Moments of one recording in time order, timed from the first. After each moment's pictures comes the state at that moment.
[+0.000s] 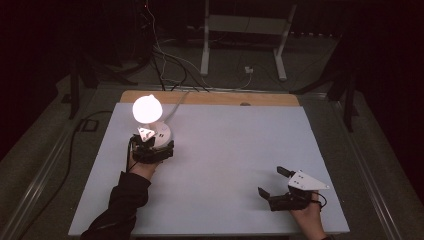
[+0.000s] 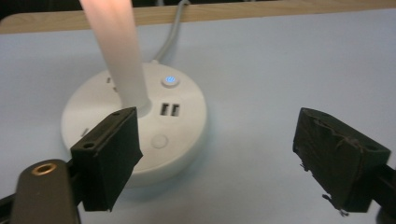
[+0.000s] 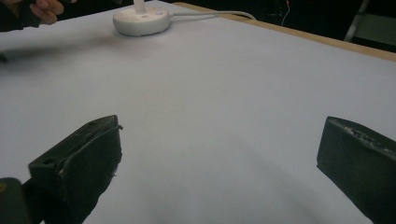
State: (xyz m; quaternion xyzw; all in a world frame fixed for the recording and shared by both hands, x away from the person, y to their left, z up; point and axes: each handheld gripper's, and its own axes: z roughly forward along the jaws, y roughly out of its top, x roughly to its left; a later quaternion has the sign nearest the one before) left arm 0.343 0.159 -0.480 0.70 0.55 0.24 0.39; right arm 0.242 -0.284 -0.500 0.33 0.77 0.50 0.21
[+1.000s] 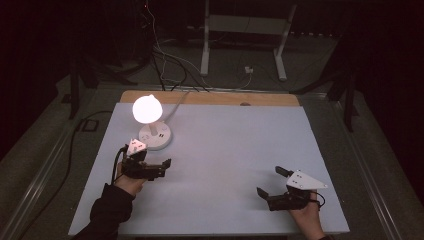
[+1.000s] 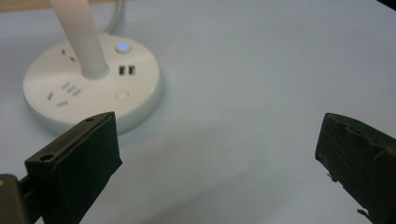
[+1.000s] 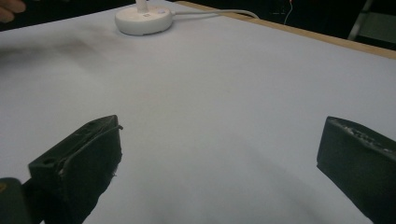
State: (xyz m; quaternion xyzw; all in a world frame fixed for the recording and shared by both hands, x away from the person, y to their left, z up) left arm 0.295 0.185 -0.474 0.76 0.48 0.17 0.41; right arm 0.244 -0.280 -0.501 0.33 0.77 0.50 0.21
